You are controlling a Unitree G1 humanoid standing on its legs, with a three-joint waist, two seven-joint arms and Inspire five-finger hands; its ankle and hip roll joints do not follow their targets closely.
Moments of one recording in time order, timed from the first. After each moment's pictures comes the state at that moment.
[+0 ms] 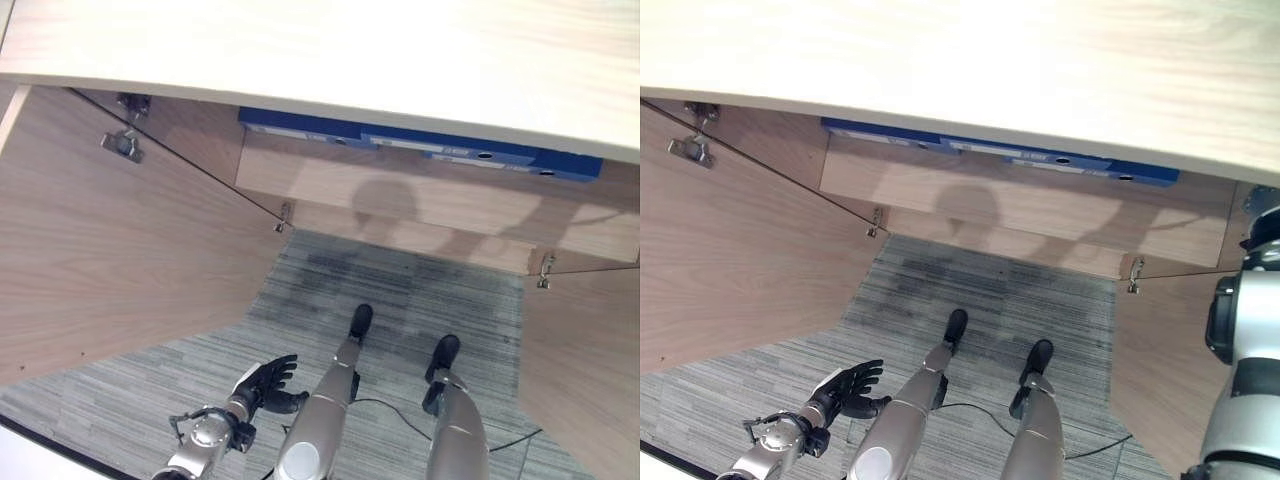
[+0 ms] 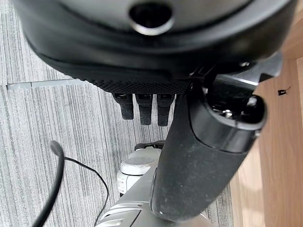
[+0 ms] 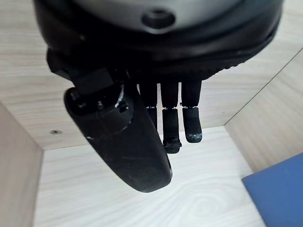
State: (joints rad) left arm -0.06 0.49 -0.51 0.75 -0.39 -0.20 -0.12; right arm -1.41 -0.95 0.22 1.38 0.98 -0.21 -0.30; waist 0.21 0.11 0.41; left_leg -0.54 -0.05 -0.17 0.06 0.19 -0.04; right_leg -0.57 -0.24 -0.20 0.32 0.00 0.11
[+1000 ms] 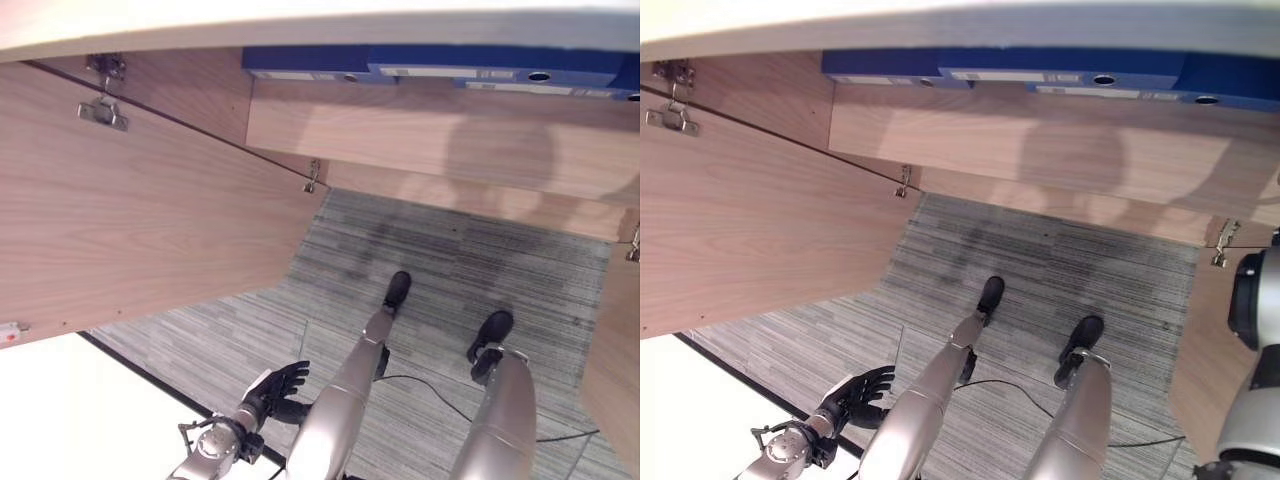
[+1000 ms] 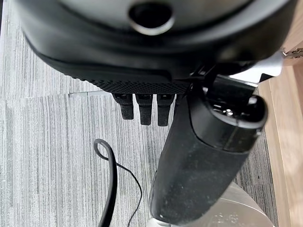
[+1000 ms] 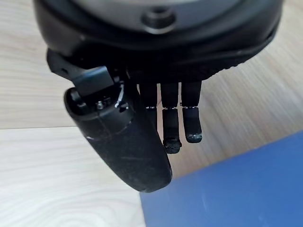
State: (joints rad) left arm -0.01 0.49 -0.55 0.69 -0.39 -0.23 -0.11; right arm -1.59 -0.99 0.43 1.42 0.90 -0.19 -0.34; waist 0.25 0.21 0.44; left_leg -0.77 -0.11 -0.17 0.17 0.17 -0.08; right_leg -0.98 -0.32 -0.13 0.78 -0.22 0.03
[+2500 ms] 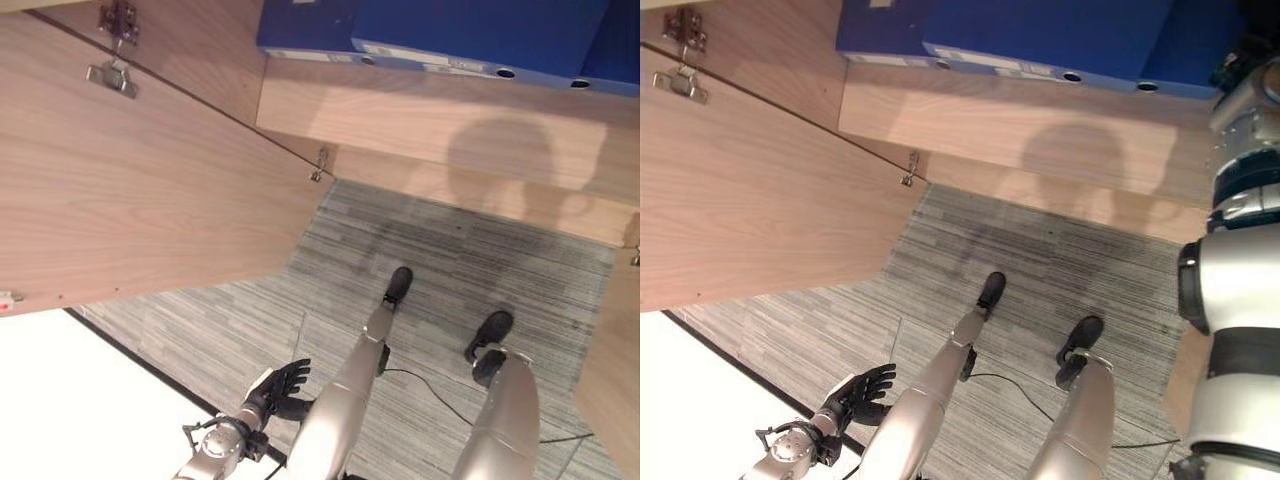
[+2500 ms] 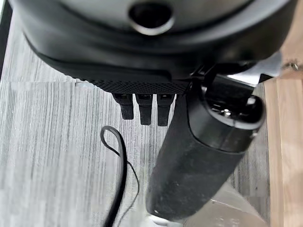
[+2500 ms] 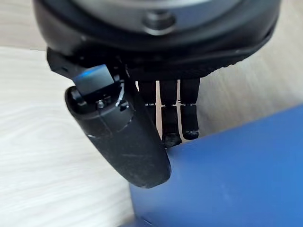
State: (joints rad) left arm -0.01 0.44 -0.55 0.70 -0.43 -0.23 -0.09; right arm -1.62 -0.85 0.46 1.43 0.87 -0.17 -0.39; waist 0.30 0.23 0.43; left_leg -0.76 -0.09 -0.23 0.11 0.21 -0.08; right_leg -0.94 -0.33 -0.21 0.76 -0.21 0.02
